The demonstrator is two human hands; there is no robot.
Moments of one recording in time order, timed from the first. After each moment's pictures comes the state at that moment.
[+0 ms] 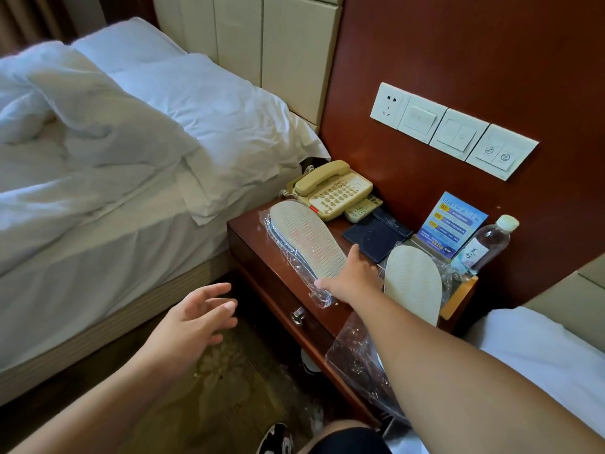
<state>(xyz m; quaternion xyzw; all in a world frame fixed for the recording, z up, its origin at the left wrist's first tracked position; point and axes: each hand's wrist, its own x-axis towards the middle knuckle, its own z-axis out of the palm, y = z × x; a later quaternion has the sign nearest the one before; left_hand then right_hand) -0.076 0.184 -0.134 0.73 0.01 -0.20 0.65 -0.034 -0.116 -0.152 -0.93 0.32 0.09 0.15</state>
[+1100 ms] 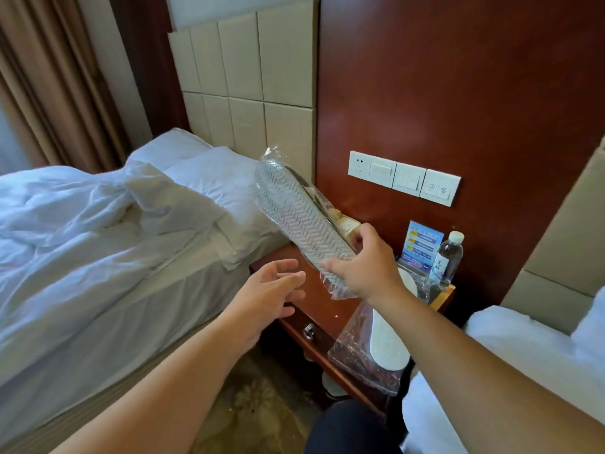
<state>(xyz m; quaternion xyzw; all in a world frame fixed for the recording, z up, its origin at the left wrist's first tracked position) -0.164 0.115 0.026 0.73 -0.08 -0.18 0.66 -0.184 -0.077 0.034 -0.87 0.12 -0.25 0.40</state>
